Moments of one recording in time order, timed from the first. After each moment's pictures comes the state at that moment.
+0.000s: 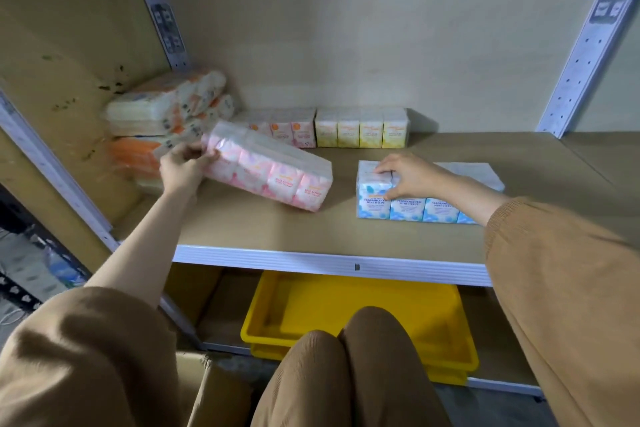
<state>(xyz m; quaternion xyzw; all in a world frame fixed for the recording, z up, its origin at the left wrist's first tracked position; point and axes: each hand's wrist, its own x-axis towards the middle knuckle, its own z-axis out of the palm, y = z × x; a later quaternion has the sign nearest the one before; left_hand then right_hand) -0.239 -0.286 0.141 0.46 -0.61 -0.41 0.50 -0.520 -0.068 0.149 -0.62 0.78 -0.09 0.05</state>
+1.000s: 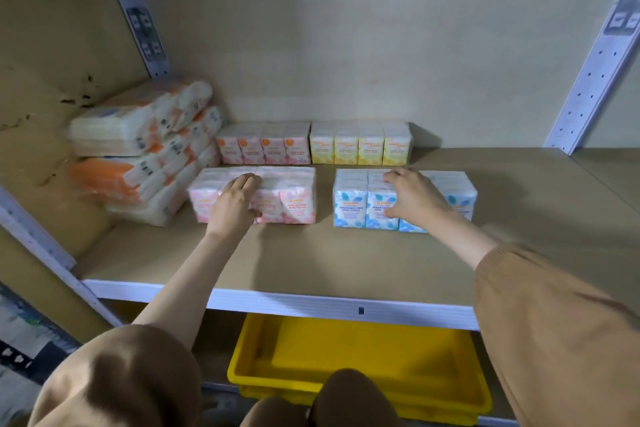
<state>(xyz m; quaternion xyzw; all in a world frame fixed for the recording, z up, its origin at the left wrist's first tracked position) -0.312 -0.283 0.096 0.40 -0.89 -0.06 0.21 -0.533 -0.104 0.128 -0.52 0.85 -0.11 0.00</state>
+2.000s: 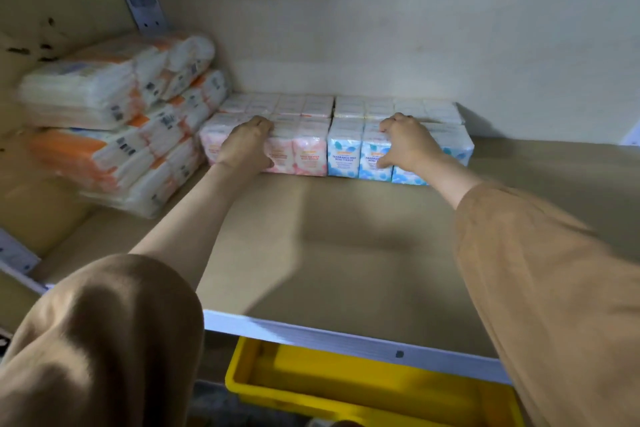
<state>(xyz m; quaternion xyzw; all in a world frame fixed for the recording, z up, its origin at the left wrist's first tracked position) -0.355 -0.365 0.121 0.40 -0.90 -0.04 0.15 -0.557 -0.227 0.131 -0.53 0.84 -0.11 -0.02</state>
